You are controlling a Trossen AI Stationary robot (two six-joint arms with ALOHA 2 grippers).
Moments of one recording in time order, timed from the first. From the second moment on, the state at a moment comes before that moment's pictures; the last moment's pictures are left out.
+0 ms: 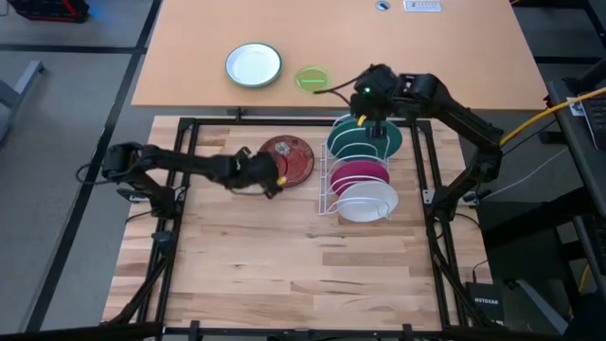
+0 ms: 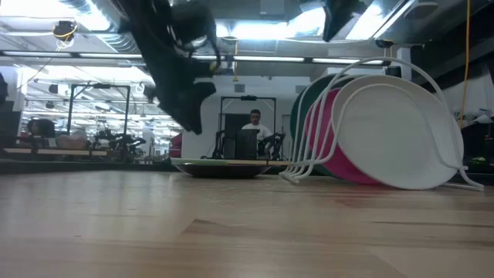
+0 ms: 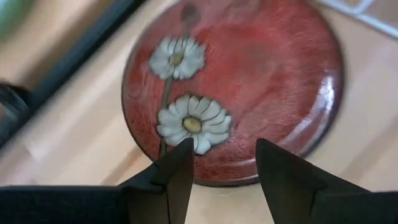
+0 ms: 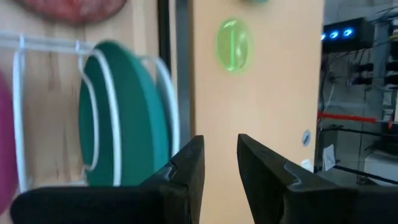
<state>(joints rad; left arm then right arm) 0.13 1.54 0.96 -0.49 -0.56 -0.42 -0.42 1.61 1.99 -1.37 0.45 -0.64</state>
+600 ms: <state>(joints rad) 0.64 1.56 0.96 -0.47 -0.08 -0.52 -0.42 1.61 2.03 -1.28 0.10 -0.64</state>
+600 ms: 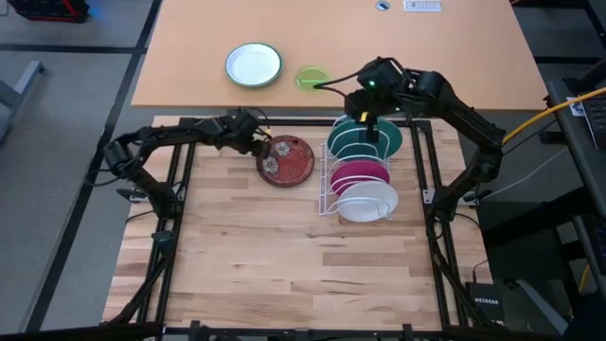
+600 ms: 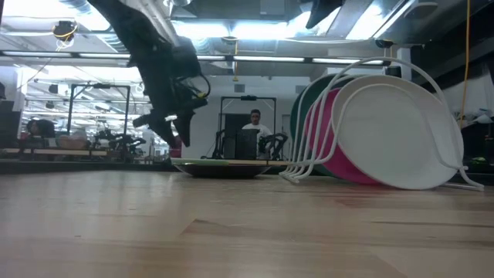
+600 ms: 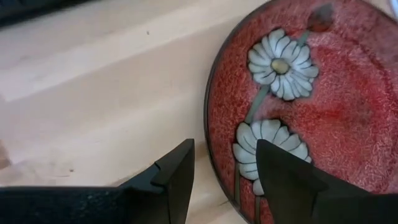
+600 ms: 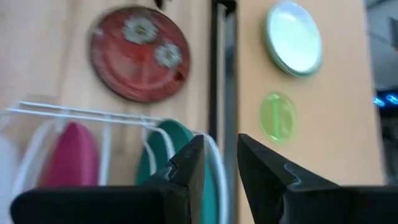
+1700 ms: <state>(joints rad) 0.69 1.79 0.96 -0.28 0.19 -0.34 -0.24 1.61 1.84 -1.22 0.13 -0.64</state>
